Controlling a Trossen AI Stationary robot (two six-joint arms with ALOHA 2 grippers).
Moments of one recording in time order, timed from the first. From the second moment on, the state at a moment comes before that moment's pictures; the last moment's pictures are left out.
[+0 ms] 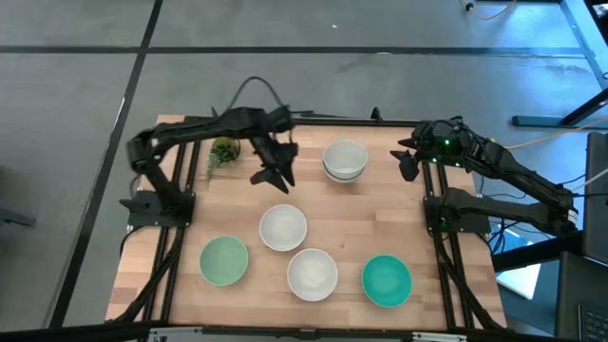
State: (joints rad) left arm 0.41 1.65 1.40 -0.88 0.89 0.47; right arm -0.52 0.68 0.83 -0.76 0.05 0.16
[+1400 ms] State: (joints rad) left arm 0.10 1.37 0.95 -0.59 0.08 -0.02; right arm -0.52 0.84 0.83 -0.56 0.00 0.13
